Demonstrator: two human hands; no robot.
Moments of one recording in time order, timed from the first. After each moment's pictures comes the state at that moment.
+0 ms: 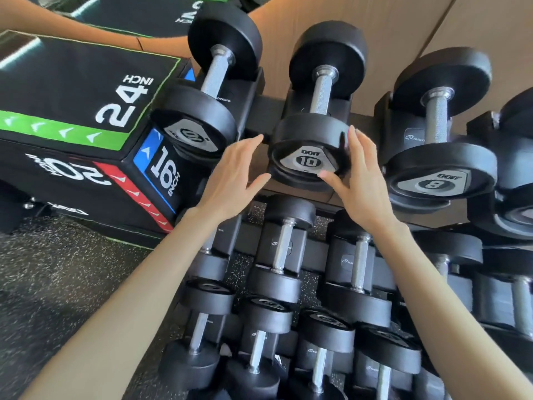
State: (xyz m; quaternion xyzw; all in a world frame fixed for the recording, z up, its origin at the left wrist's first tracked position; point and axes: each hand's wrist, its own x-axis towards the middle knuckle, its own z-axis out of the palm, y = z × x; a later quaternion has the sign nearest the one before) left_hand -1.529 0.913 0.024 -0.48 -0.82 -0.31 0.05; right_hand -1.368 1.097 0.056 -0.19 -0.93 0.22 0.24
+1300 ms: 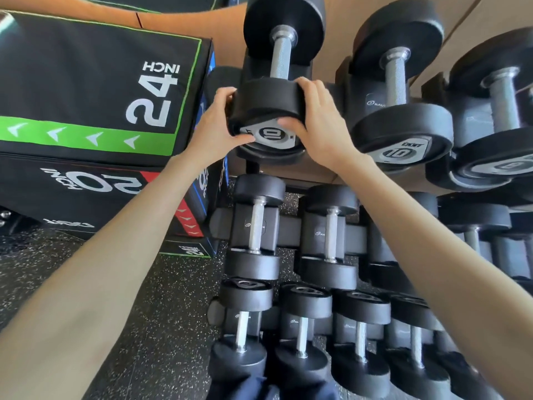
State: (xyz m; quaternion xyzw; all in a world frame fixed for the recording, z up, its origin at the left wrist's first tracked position) left_hand -1.727 0.831 0.023 -0.43 -0.79 -0.43 -0.10; right_hand -1.570 0.966 0.077 -0.19 -0.95 0.18 0.19
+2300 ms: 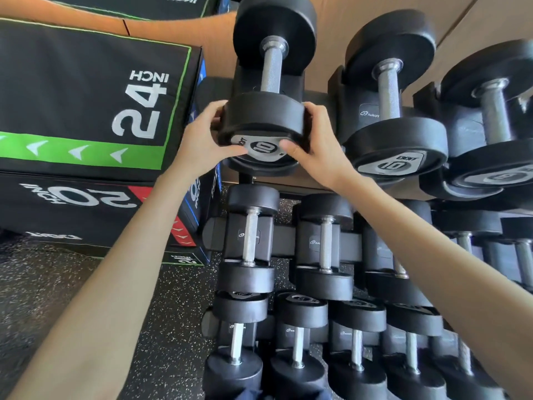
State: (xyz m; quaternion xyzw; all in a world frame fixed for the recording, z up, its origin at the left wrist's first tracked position) left_hand -1.729 0.828 0.026 -0.40 -0.76 -0.49 -0.15; right_hand -1.558 0.979 0.057 -0.18 -0.90 0.35 0.19
